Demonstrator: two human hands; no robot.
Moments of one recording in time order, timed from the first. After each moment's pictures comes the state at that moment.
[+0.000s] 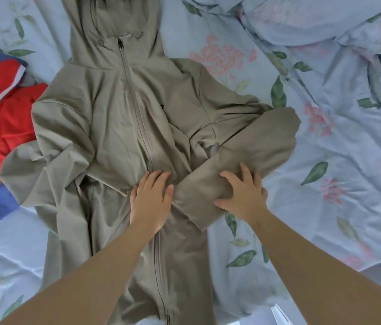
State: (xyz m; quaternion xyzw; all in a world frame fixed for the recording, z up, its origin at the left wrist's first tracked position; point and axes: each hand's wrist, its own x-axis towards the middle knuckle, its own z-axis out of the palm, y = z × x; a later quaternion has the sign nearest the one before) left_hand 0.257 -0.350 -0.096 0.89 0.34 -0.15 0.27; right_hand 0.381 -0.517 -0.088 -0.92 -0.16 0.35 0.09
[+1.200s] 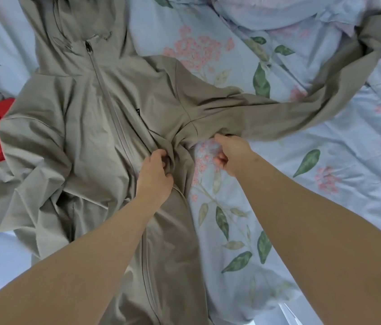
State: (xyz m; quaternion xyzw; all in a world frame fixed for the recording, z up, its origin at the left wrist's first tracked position) left_hand 0.333 -0.351 -0.098 0.87 0.35 -0.11 0.34; right_hand 0.458 -0.471 -0.094 -0.64 0.31 0.36 0.60
